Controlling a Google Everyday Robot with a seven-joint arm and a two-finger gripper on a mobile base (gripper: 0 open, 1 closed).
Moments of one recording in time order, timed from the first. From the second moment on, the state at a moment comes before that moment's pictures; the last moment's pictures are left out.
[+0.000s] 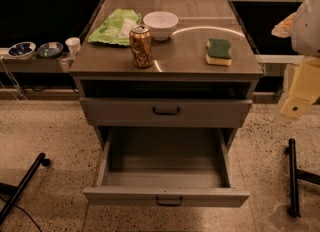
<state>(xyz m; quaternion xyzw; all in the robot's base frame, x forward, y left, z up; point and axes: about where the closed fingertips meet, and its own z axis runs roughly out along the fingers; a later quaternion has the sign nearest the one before) 0.438 -0.217 0.976 -0.60 0.78 -0.03 0.16</state>
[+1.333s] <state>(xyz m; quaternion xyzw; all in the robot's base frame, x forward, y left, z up) 0.655 -0.218 0.977 -0.45 0.80 0.06 0.38</state>
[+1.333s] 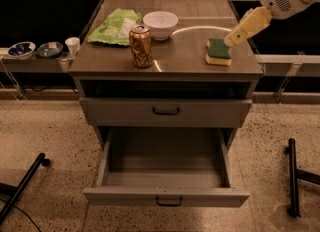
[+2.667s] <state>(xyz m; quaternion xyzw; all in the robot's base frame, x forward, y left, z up) 0.746 -0.190 0.822 -0.25 0.90 0.07 0.36</state>
